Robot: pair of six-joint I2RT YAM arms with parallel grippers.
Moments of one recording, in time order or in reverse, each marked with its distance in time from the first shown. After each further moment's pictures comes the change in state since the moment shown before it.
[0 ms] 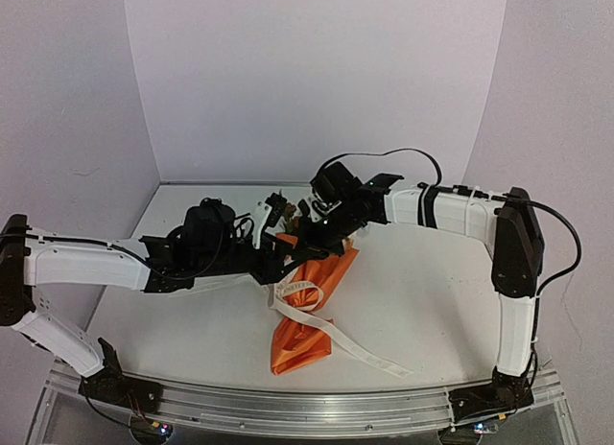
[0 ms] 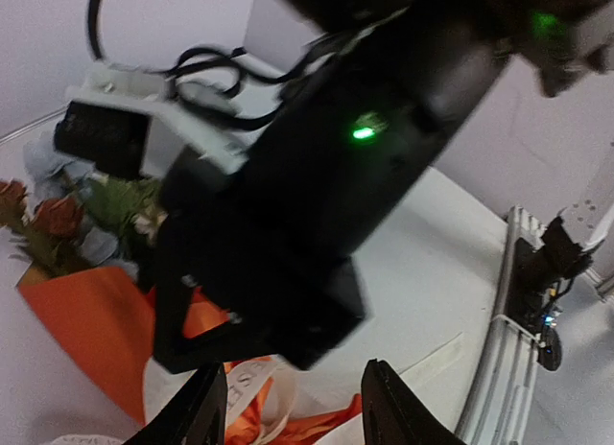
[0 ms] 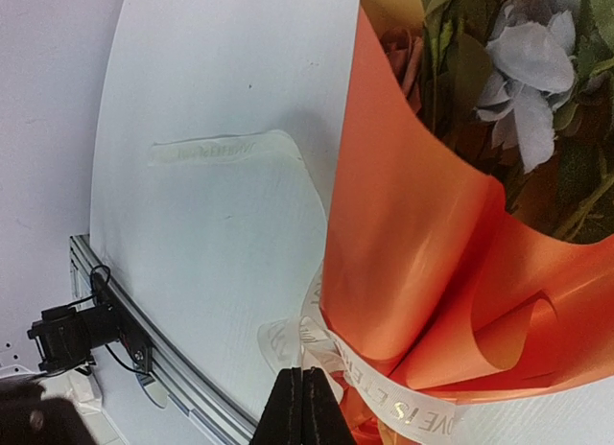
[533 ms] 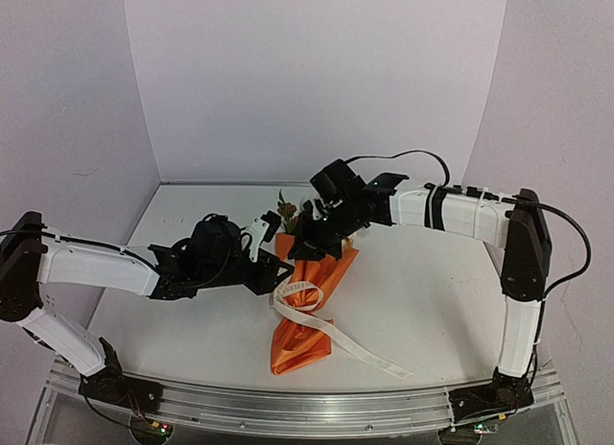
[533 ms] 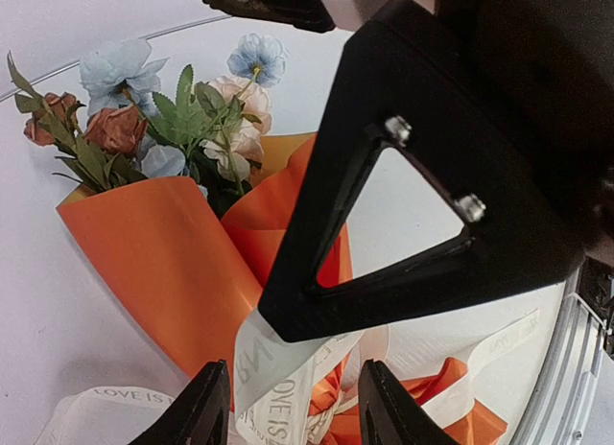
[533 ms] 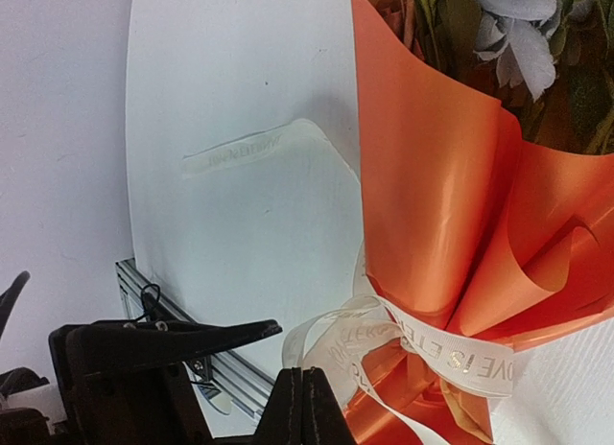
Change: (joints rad) left arm 0.023 0.057 -0.071 -0.010 -0.110 0.010; right arm 0.026 -0.052 -0.029 0.023 -0.004 0.242
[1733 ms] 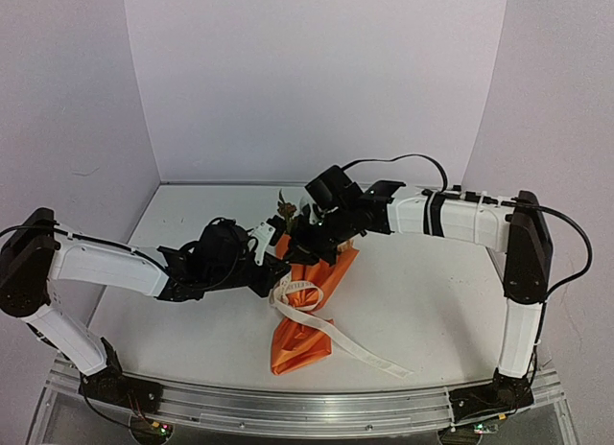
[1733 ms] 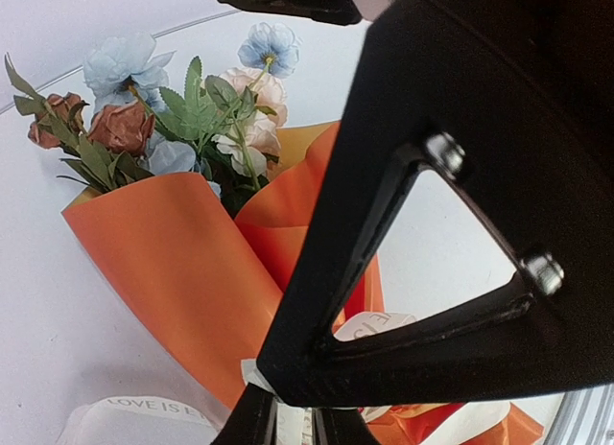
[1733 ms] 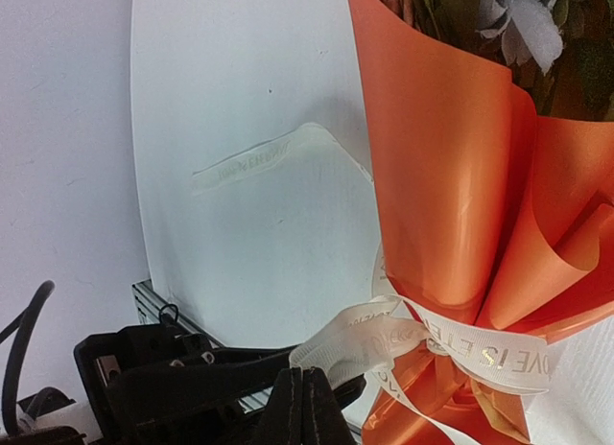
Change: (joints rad) left arm -0.005 0.060 0.013 0.026 -0.051 0.055; right arm 0.040 -0.012 -0.045 0.075 0.052 0.113
